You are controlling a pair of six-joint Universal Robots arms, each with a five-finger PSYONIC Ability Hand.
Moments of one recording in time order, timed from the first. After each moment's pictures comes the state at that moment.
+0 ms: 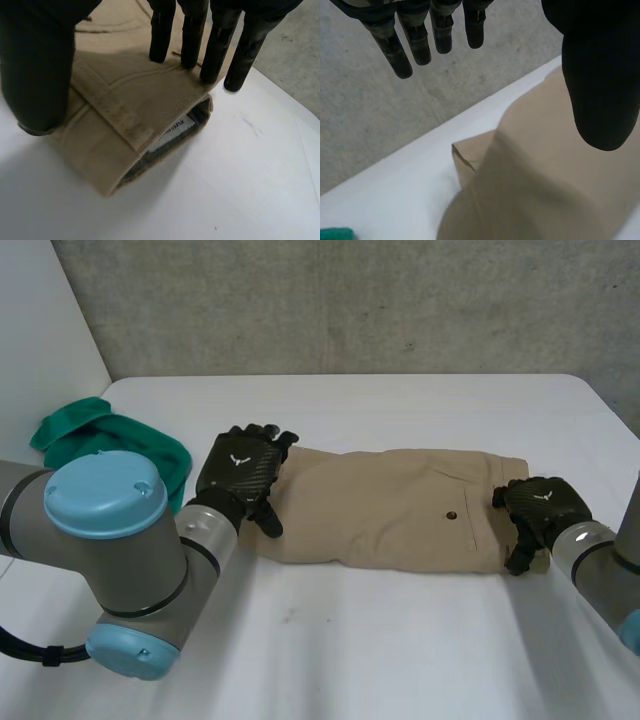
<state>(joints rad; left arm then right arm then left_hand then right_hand) 4.12 -2.01 -1.57 3.45 -1.62 3.31 1.72 -1.12 1.70 -0.17 1.43 2.69 0.20 0.21 0.21 0.20 0.04 0.36 0.40 0.41 0.42 0.23</state>
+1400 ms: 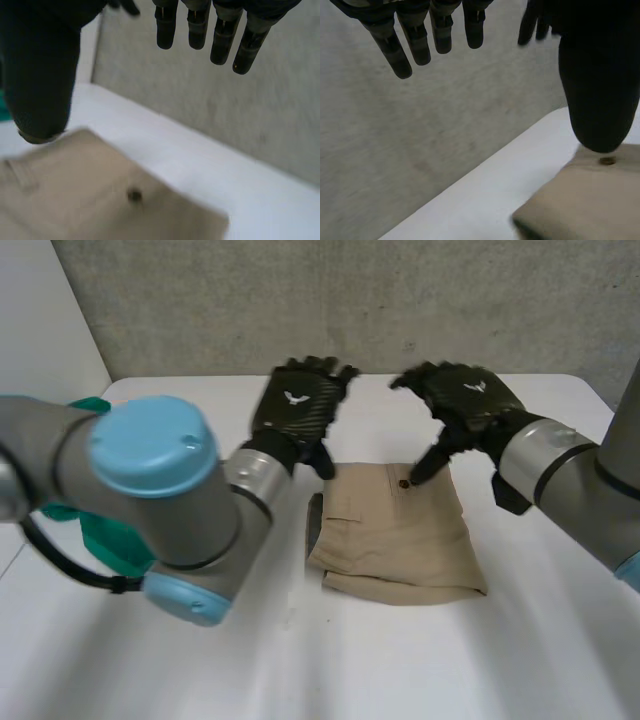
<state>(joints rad) 4.00 -2.13 -1.24 3.43 -1.59 3.31 1.94 -1.25 1.35 0.05 1.27 3.08 0.20 0.21 0.21 0.20 0.04 0.20 0.22 0.22 0.23 0.06</state>
